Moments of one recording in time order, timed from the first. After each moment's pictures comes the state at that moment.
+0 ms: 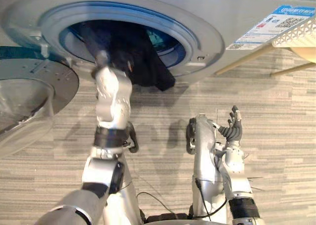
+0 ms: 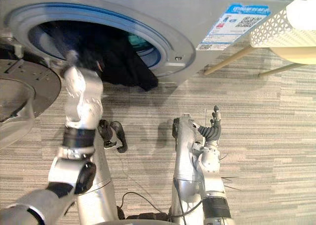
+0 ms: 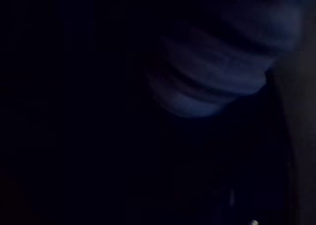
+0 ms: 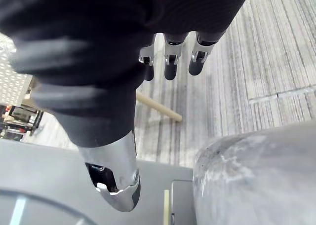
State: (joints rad) left arm -0.99 0.22 0.04 0.14 -0.51 -0.16 0.55; right arm -0.06 0.01 -0.07 0.13 -0.02 -0.13 -0.36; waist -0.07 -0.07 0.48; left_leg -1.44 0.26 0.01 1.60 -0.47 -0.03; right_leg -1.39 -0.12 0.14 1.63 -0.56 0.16
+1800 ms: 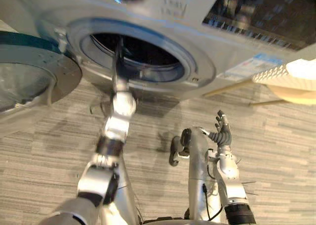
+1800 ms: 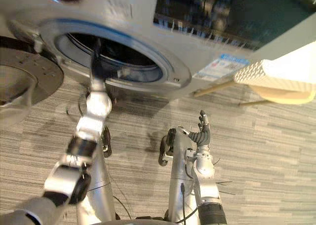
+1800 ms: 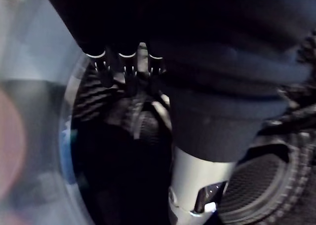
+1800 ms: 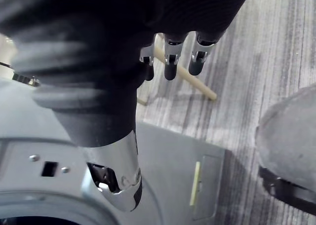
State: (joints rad) left arm -0.26 0.03 -0.06 0.31 0.26 0.03 0.35; right arm 0.03 0.04 -0.04 0.18 -0.05 -0.12 -0.24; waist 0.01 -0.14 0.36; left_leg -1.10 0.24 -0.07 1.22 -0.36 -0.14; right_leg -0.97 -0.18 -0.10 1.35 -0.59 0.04
